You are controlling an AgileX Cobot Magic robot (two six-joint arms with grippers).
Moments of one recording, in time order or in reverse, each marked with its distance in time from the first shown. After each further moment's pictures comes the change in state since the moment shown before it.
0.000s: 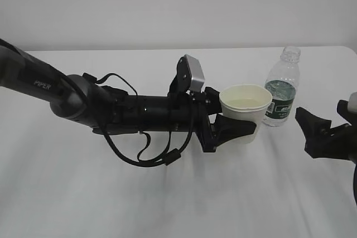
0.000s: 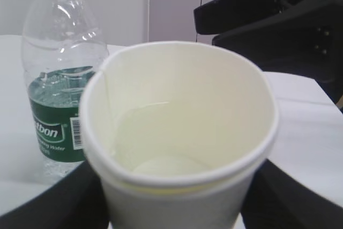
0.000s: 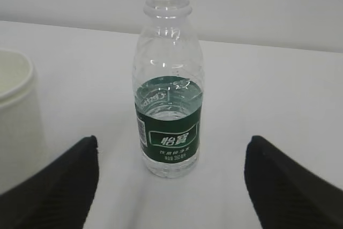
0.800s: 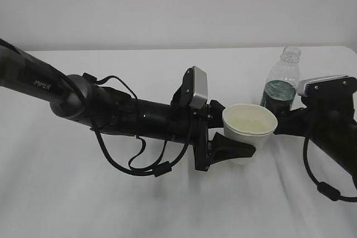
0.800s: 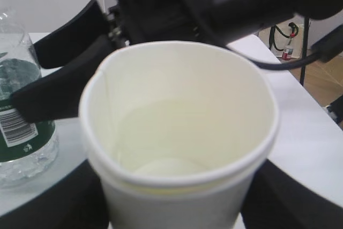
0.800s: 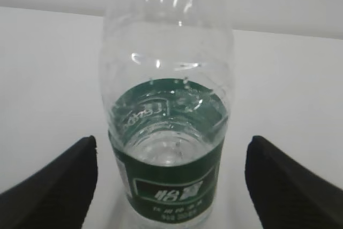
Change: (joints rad) left arm 0.000 0.000 0.000 0.182 -0.027 0.000; right arm 0.000 0.338 -0.306 0.000 0.000 0.000
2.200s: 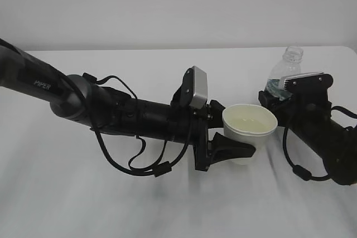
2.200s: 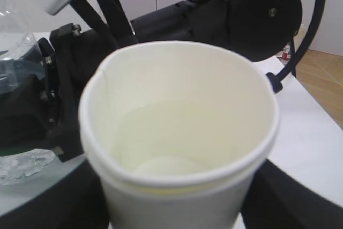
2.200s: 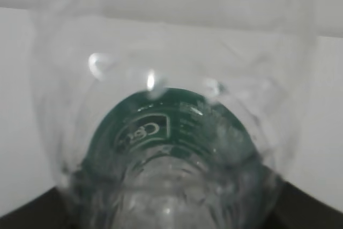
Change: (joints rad) left arm 0.000 0.000 0.000 0.000 0.000 0.000; right arm 0.000 0.182 -0.219 0.000 0.016 0.004
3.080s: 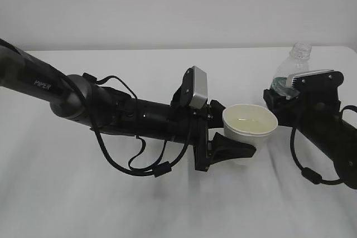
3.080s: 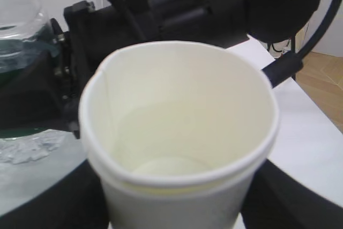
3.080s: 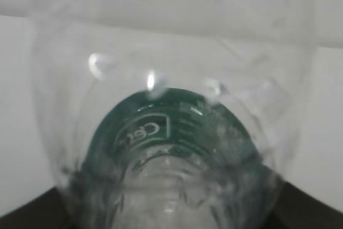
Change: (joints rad) left arm 0.000 0.000 0.000 0.002 -0.008 0.000; right arm 0.000 -0.079 0.070 0.000 0.000 -0.006
